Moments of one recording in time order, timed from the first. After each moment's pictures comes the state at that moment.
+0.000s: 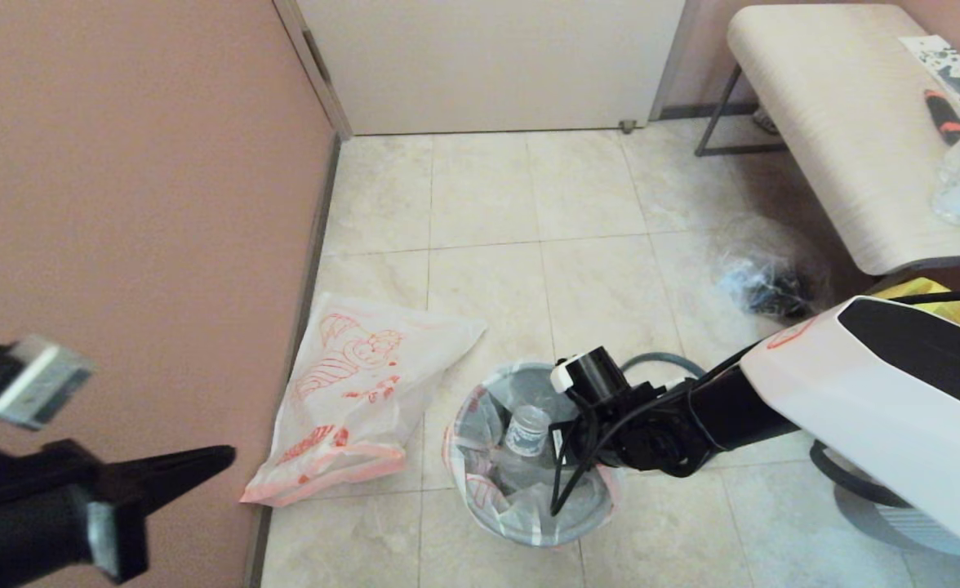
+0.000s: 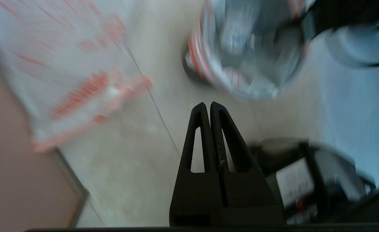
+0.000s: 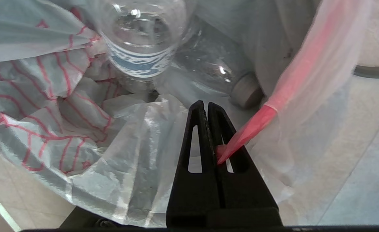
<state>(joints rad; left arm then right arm) -0.16 1.04 -0.51 -0.06 -0.28 0.10 0.65 2.29 -1.35 -0.10 -0.26 0.37</state>
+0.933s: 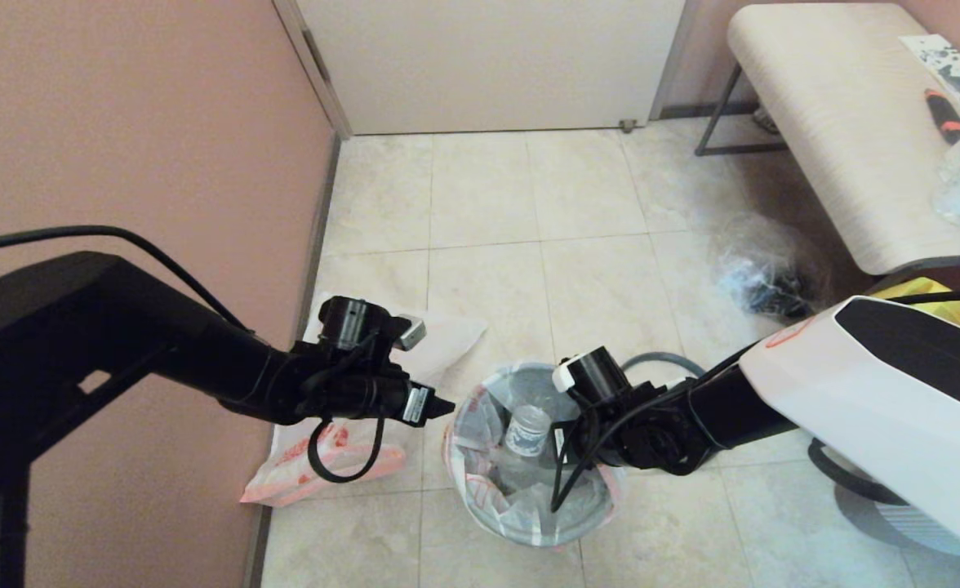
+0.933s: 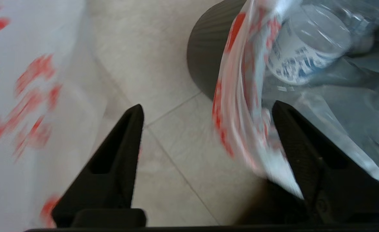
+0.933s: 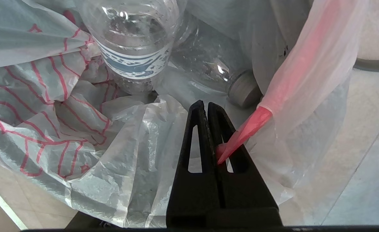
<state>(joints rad) -0.33 2.12 -1.12 -0.25 -0.17 0.13 0.64 2.30 -1.35 -0.10 -0.25 0.40</state>
